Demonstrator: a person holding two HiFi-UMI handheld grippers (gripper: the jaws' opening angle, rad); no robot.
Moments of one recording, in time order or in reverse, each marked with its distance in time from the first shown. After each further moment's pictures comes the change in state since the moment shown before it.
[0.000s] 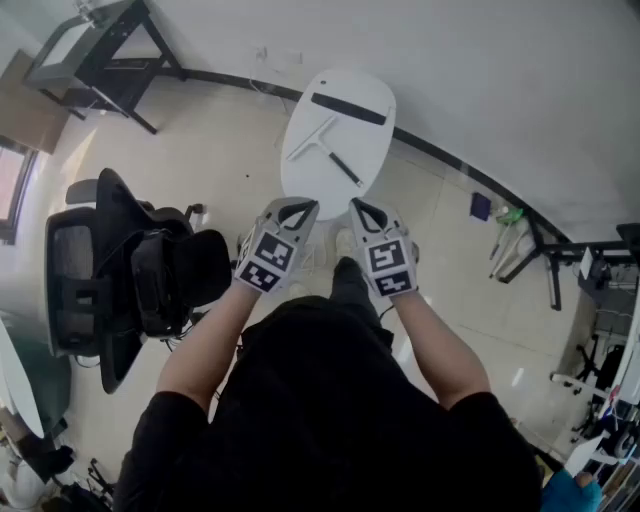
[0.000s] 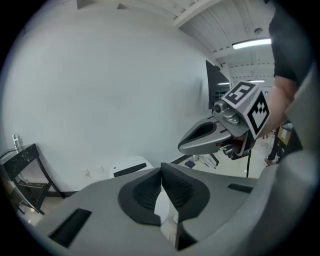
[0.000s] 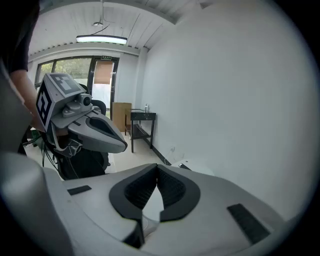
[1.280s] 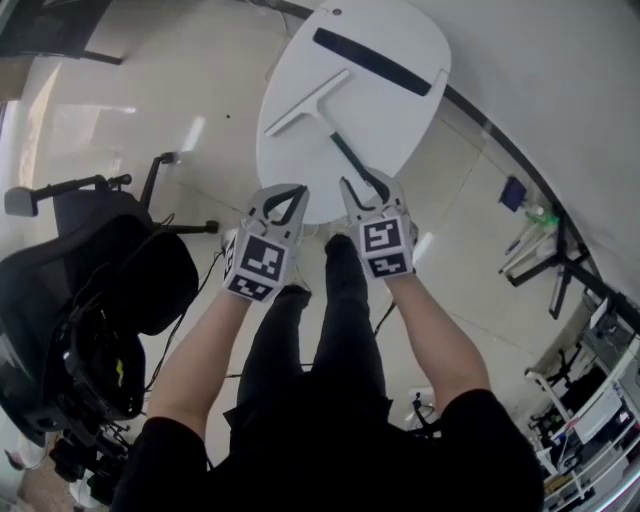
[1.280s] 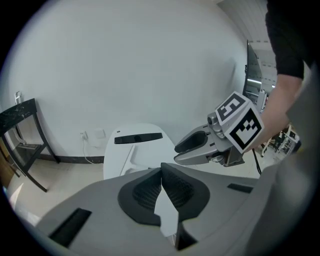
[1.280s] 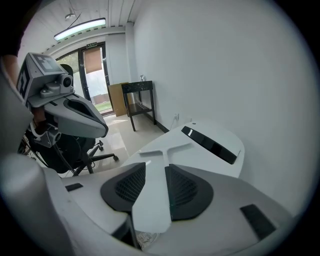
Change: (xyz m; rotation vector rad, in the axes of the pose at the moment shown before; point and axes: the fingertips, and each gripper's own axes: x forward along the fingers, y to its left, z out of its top) left arm 0.216 0.115 -0.142 -0.235 0.217 0.063; right arm 0.270 -0.105 -0.161 0.087 0.248 0.144
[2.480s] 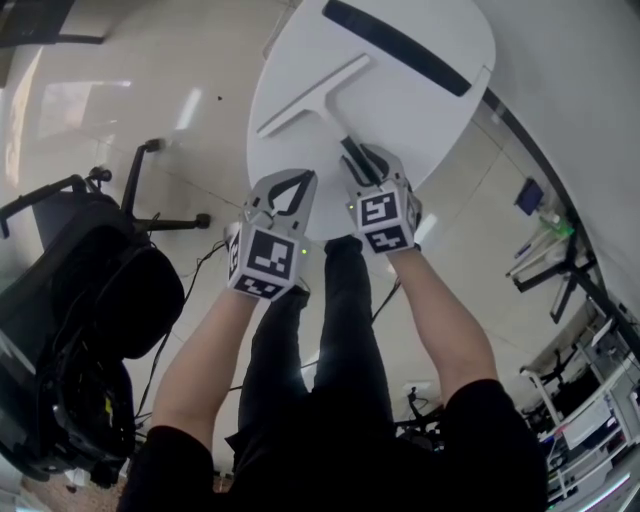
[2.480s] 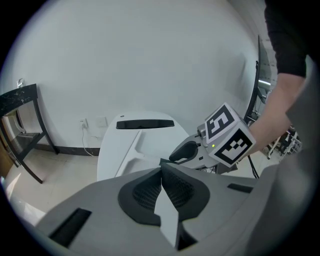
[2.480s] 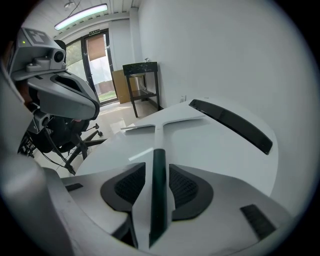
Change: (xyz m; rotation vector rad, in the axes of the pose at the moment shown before) left arm 0.088 0.043 -0.045 -0.055 0.025 0.029; right arm 0.130 -0.027 -0.054 -0.075 0.118 0.053
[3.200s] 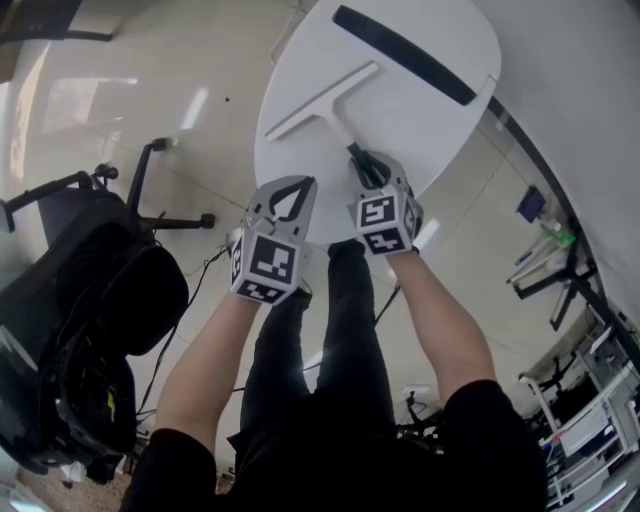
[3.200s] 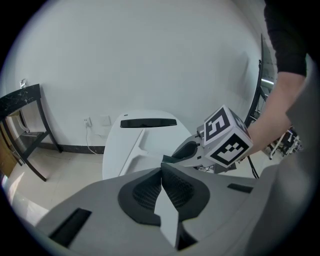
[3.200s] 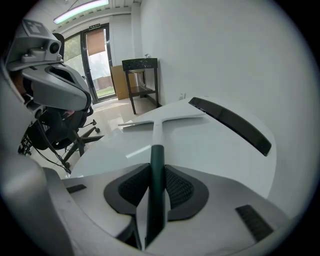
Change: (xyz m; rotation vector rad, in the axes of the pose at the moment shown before) left arm -0.008 0.004 -0.004 -0.002 0.016 0.021; right arm 0.006 -0.002 -0.004 -0.024 0.031 -0.037
